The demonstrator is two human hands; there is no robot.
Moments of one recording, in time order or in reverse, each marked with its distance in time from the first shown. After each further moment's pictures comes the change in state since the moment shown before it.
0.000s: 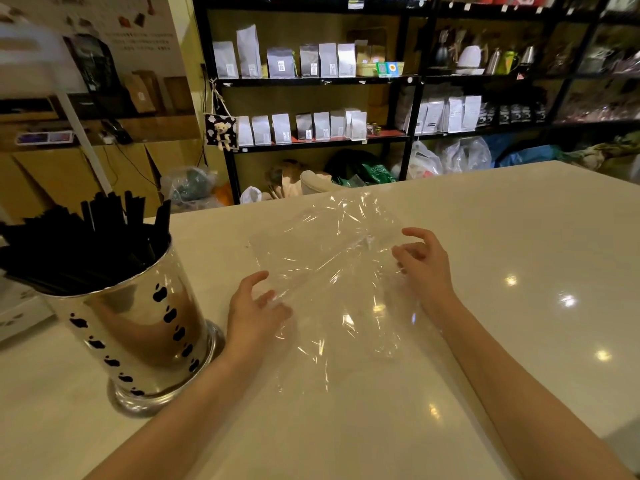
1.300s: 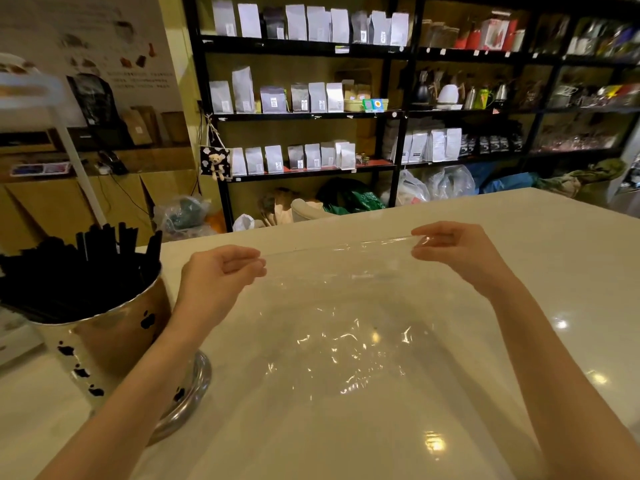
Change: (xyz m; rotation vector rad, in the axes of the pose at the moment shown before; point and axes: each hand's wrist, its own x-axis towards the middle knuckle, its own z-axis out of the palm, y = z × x) left_hand 0.016 0.081 -0.021 0.321 -0.008 0.357; right_hand 0.021 -0.075 -0.072 -0.194 -0.231 -0.138
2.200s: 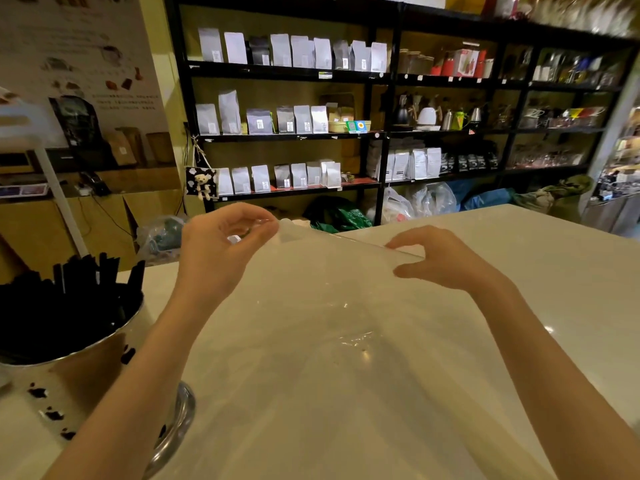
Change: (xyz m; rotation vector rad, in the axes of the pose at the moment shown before) left_hand 0.024 0.059 0.004 -0.004 0.063 0.479; right_hand 0.012 -0.034 -0.003 -0.710 -0.149 -0.149
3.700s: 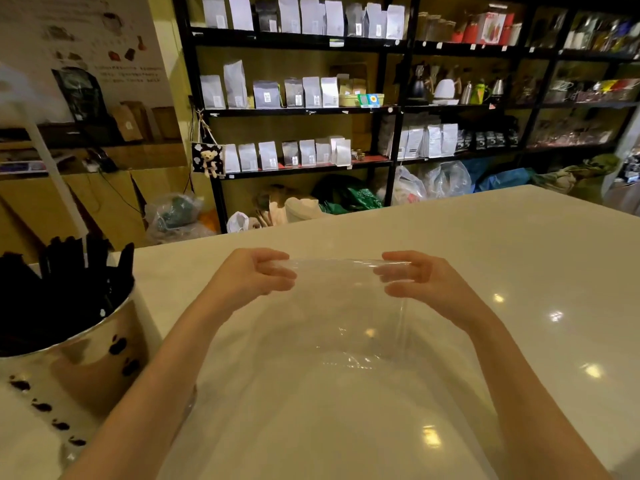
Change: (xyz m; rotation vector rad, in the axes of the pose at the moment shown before) left_hand -0.013 -0.060 0.030 -0.026 -0.449 -0.618; right_hand -0.019 0.012 0.062 0.804 -0.087 0.147
